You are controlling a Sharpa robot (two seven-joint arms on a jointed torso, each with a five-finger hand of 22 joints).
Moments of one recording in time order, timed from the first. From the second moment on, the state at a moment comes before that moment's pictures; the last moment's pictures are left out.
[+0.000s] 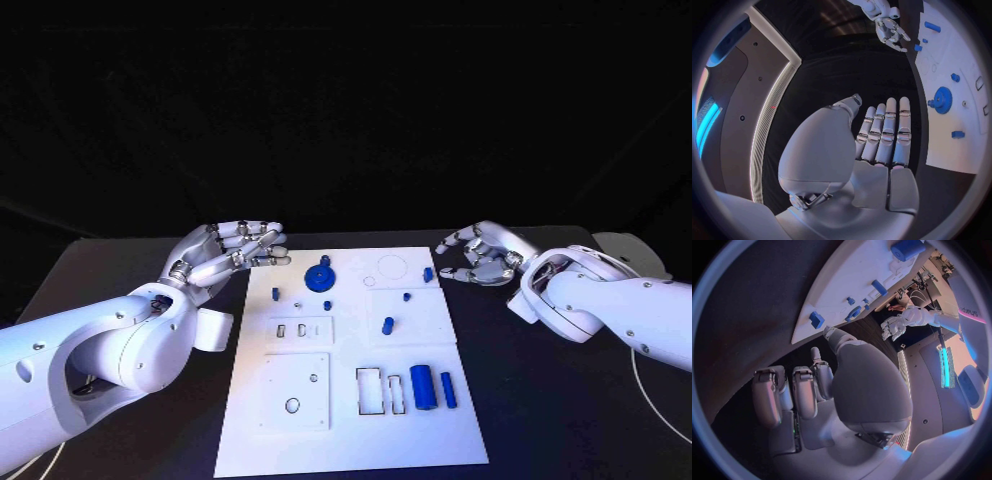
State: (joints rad) left arm 1.23 -1.00 -0.02 1.74 -0.06 -0.36 0.47; left_hand 1.48 -0.15 0.38 0.21 0.11 0.85 0.22 0.25 0.18 1.02 0.18 0.08 0.07 0.98 0.14 0.31 0.26 0.18 0.89 0.25 0.32 0.11; right arm 1.30 -0.99 -0.13 1.43 -1.05 -0.41 0.15; right_hand 1.40 -0.23 0.36 0.15 0.21 0.87 0.17 0.13 0.47 1.41 0.08 1.39 1.31 1.47 0.01 1.56 1.31 0.01 1.47 0.11 1.54 1.31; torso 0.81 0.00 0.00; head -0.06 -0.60
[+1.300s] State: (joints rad) left arm 1.23 -1.00 -0.02 1.74 -0.06 -0.36 0.46; left_hand 1.48 -0.15 0.39 0.20 0.11 0.85 0.22 0.25 0.18 1.03 0.18 0.08 0.07 0.98 0.14 0.31 0.26 0.18 0.89 0.25 0.32 0.10; right arm 1.26 -0.90 -0.13 1.37 -1.08 -0.40 0.14; right_hand 1.40 -0.20 0.39 0.15 0.22 0.96 0.15 0.18 0.49 1.43 0.07 1.41 1.31 1.47 0.00 1.56 1.31 0.01 1.47 0.11 1.56 1.31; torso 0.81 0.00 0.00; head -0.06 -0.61
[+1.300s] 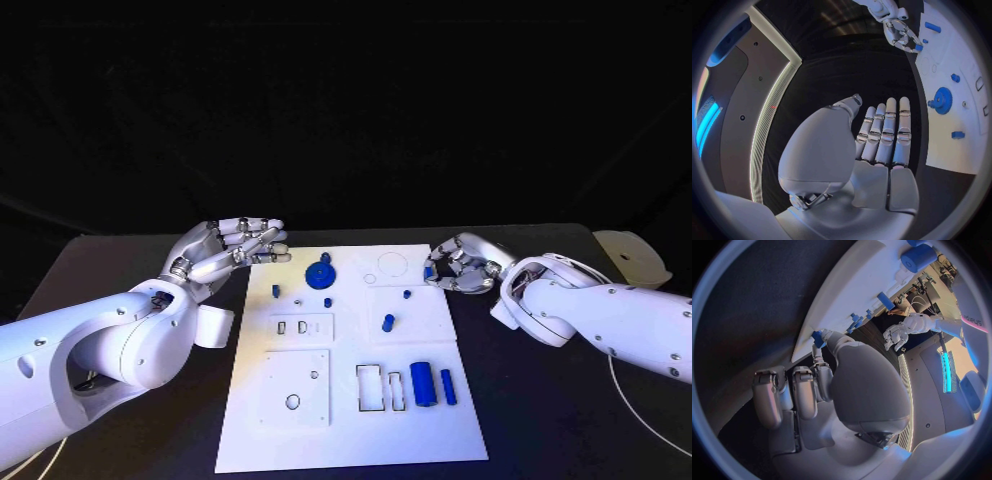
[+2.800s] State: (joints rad) left arm 1.23 -0.98 -0.02 1.69 -0.06 -0.35 0.46; left_hand 1.48 -0.15 0.39 0.20 0.11 0.85 0.22 0.25 0.18 1.03 0.18 0.08 0.07 0.98 0.14 0.31 0.26 0.18 0.89 0.25 0.32 0.10; right arm 1.29 -0.80 -0.12 1.66 -1.16 -0.58 -0.02; right_hand 1.40 -0.12 0.48 0.13 0.21 0.98 0.12 0.22 0.49 1.45 0.04 1.43 1.31 1.47 -0.02 1.57 1.31 0.01 1.47 0.09 1.57 1.31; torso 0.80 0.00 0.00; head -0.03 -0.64
